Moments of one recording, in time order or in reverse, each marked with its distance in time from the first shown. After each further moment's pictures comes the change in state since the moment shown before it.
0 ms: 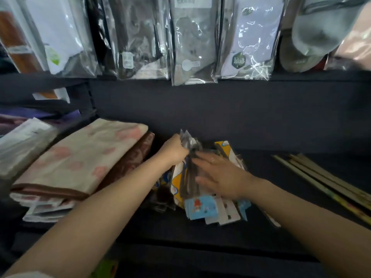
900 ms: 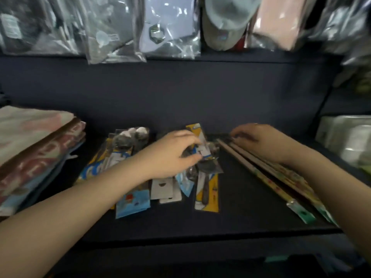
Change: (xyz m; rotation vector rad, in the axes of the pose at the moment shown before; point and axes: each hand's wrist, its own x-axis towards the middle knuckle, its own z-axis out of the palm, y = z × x) left_hand -0.078 0.120 0.064 0.342 -0.246 0.653; right_hand -0.126 0.147 -0.065 0.062 0.224 0.312
